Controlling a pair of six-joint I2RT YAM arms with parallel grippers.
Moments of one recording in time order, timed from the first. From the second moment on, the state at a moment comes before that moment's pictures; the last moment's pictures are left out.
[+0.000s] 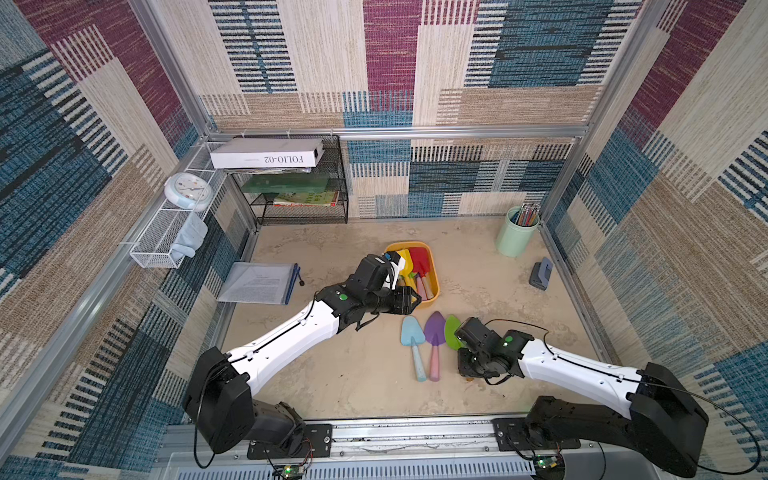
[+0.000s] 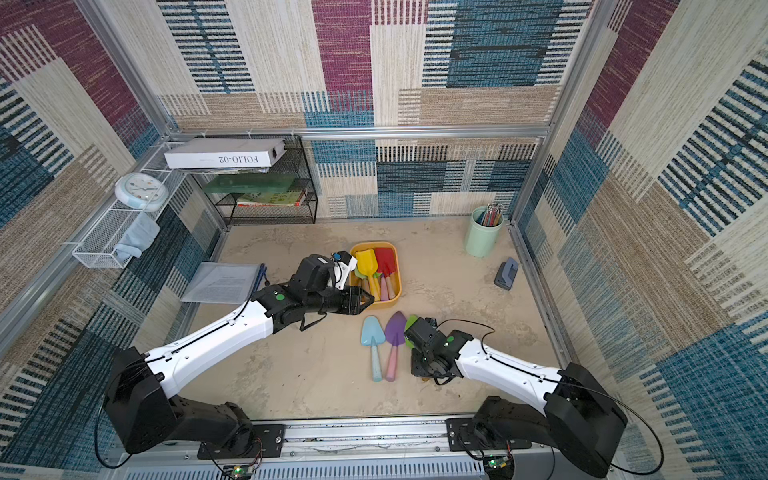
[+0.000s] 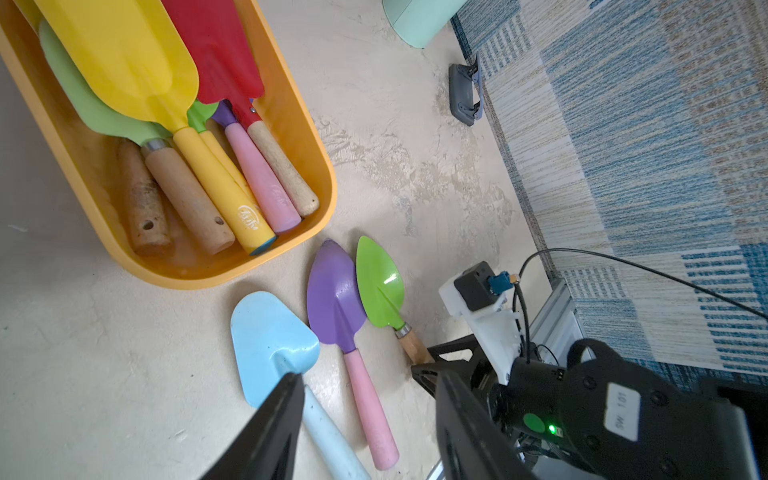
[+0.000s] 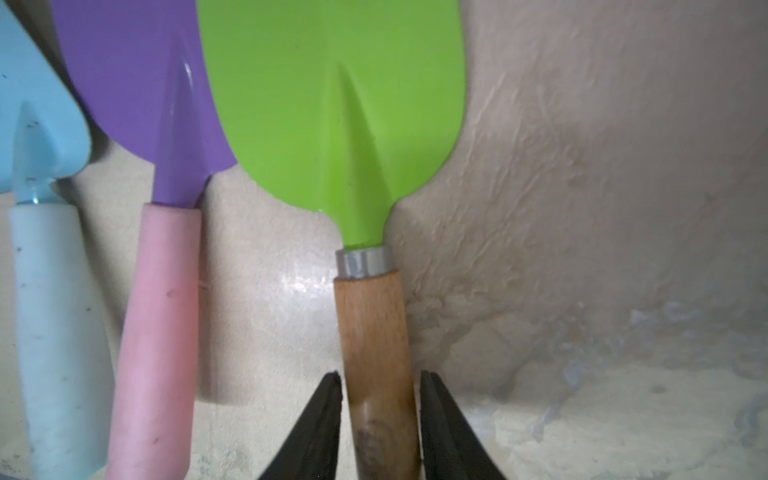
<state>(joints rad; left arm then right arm) -0.70 1.42 1.11 -0.39 0.29 -0.55 0.82 1.19 0.57 -0.67 0.05 0.82</state>
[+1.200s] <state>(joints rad) -0.72 1.66 1.19 -0.22 0.39 -0.62 0.82 1.14 0.87 -0.78 0.07 0.59</state>
